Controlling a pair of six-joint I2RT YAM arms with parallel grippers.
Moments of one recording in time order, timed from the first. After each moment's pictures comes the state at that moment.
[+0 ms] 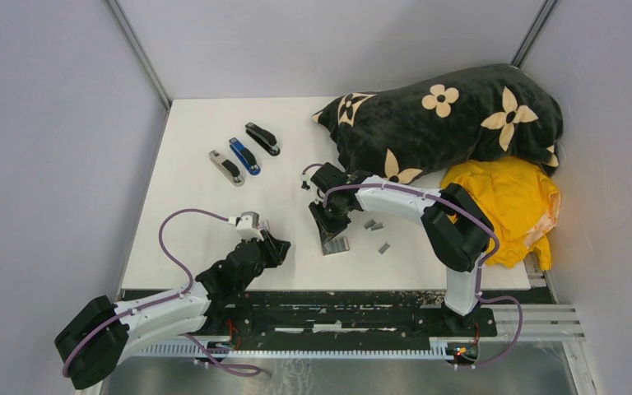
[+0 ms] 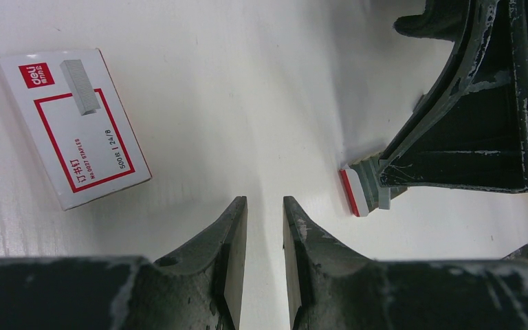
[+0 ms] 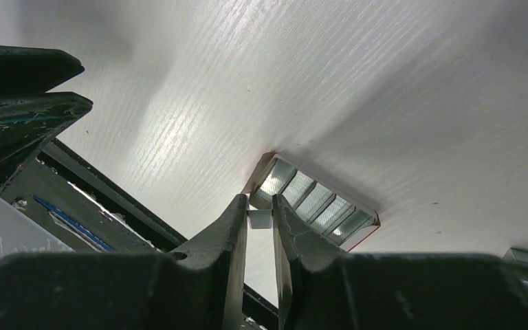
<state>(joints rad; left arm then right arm) -0.85 0.79 0.04 0.32 -0.37 -0.78 0.83 1.90 1.33 -0.64 -0.27 0.30</state>
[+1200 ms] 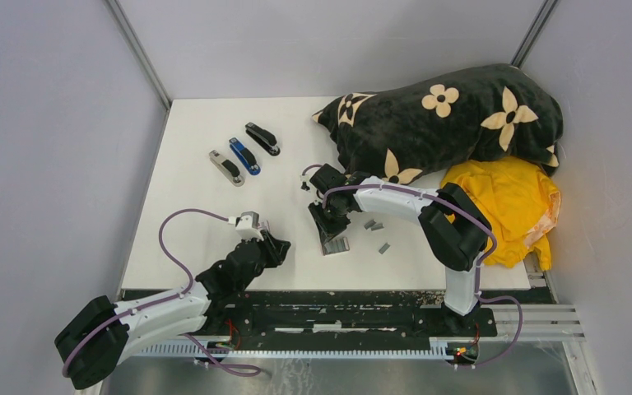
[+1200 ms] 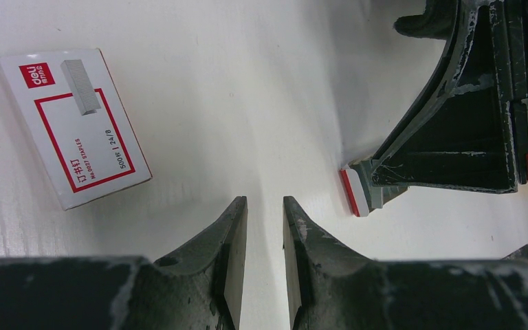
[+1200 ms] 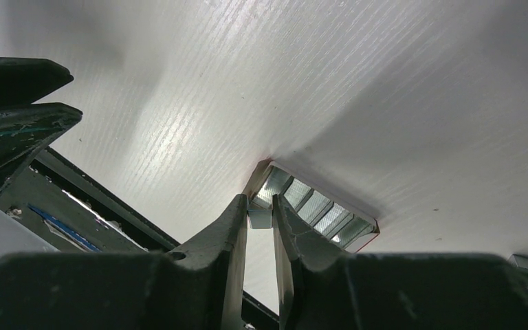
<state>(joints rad) -0.85 0.79 0.04 0.32 -0.37 -0.78 0.84 1.91 1.33 -0.63 -0.25 0.31</state>
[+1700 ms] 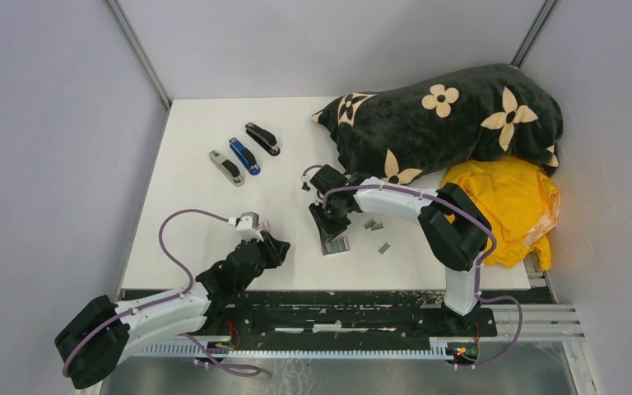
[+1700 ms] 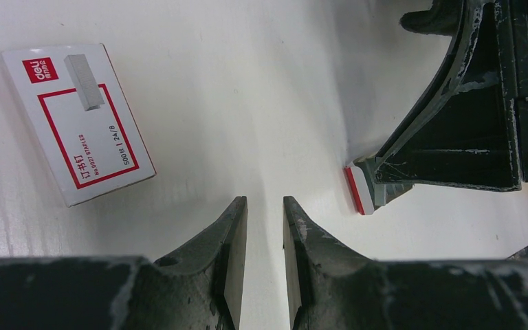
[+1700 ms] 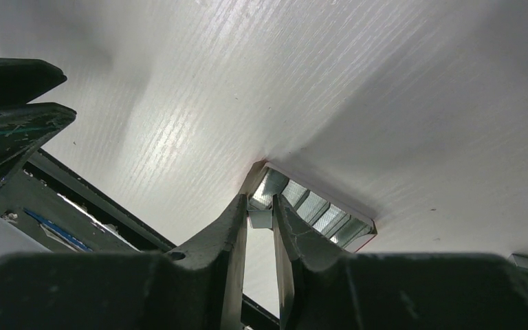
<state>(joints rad) -0.85 0.80 0.04 0.32 -0.37 -0.78 0.84 1.91 1.32 -0.62 -0.24 0.31</state>
